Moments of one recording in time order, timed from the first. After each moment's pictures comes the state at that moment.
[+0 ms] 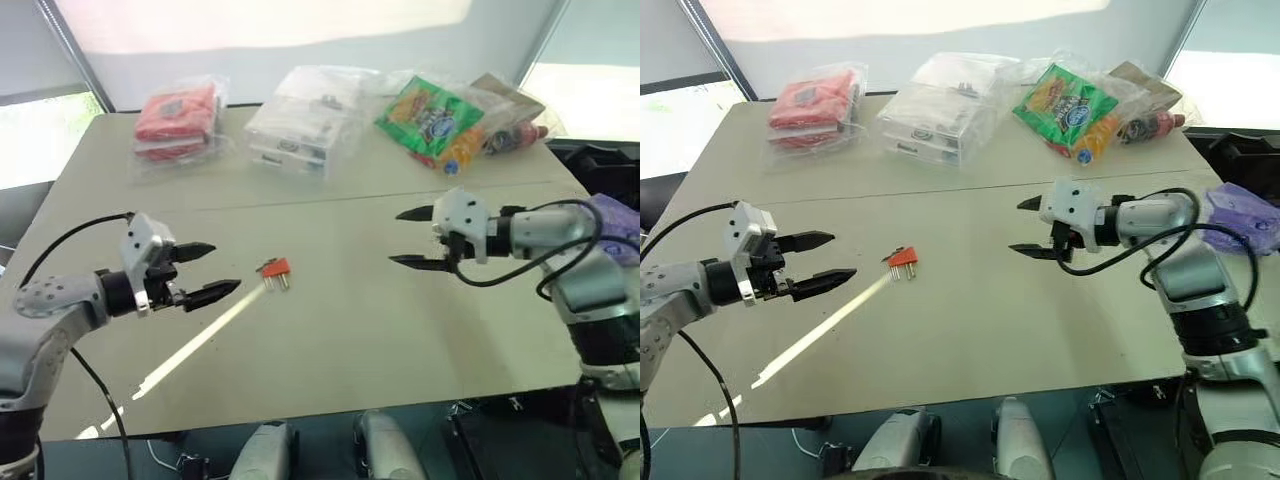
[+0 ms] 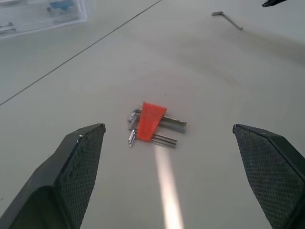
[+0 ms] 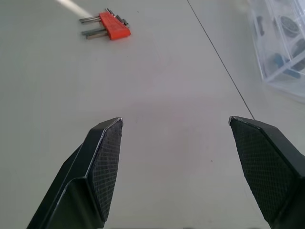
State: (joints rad) left arm -0.10 0.85 0.27 -0.36 -0.64 0.64 -0.86; right arm -0.60 -0.75 0.16 0.01 0.15 0.22 1.12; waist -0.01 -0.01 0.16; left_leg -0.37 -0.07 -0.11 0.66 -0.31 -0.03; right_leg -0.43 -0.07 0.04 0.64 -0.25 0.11
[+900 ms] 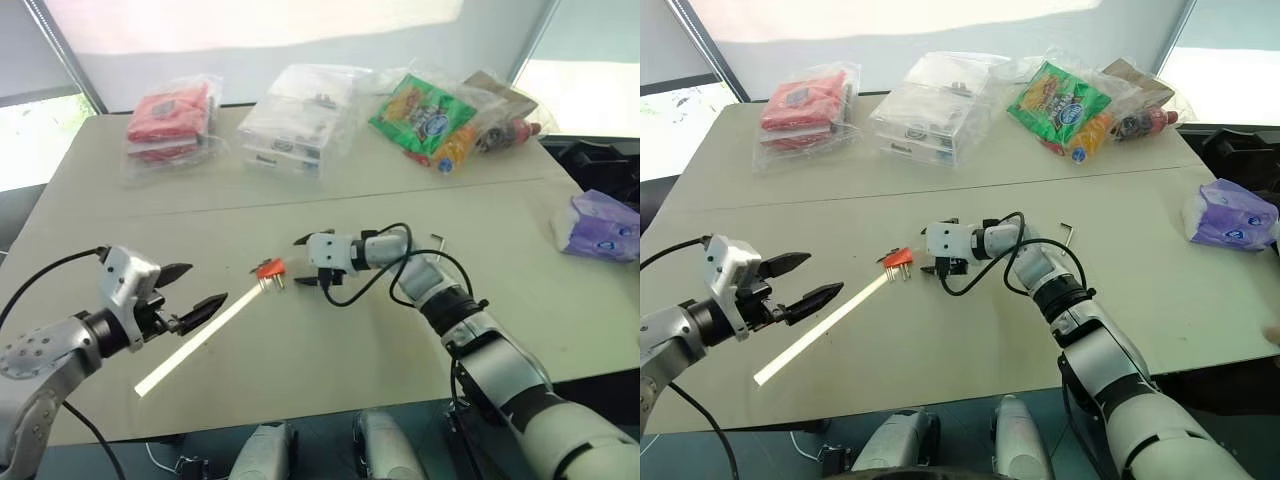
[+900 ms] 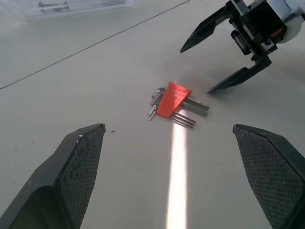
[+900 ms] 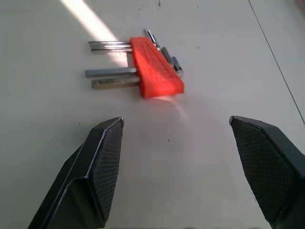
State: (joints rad) left arm 0.18 0.76 0.42 -0.59 -0.66 0.67 -0.66; right arm -0.86 -0.24 0.43 0.67 -0.21 -0.24 0.93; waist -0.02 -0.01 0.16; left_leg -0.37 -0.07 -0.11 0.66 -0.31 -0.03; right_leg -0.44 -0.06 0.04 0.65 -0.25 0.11
